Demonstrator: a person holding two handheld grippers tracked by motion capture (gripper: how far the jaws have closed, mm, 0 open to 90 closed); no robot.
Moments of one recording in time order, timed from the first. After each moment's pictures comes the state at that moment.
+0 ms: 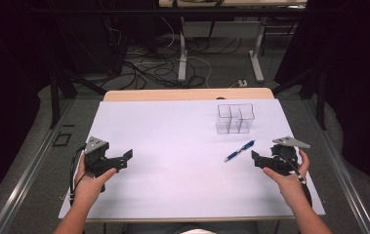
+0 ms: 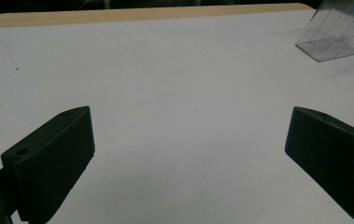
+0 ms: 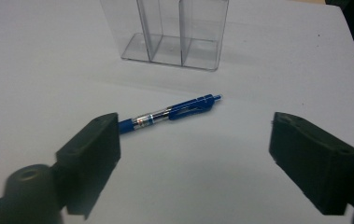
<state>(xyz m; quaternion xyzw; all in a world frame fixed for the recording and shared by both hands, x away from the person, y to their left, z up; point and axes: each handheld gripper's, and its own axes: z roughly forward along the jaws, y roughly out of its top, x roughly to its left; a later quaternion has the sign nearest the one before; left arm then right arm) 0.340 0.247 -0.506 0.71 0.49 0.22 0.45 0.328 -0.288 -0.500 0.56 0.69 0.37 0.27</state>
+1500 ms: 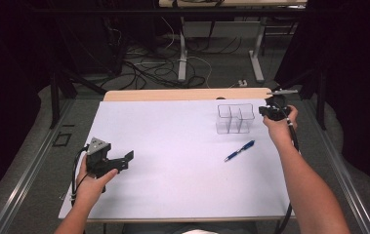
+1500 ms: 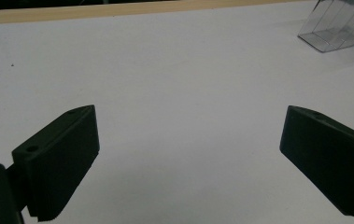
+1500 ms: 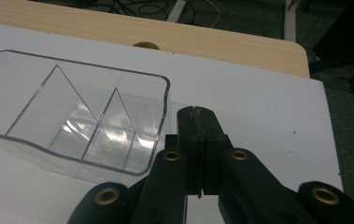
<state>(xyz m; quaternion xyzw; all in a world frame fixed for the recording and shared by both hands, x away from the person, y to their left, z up) 0.340 0.245 -0.512 0.72 0.49 0.22 0.44 0.483 -0.306 -0.469 0.57 0.70 0.34 0.27</state>
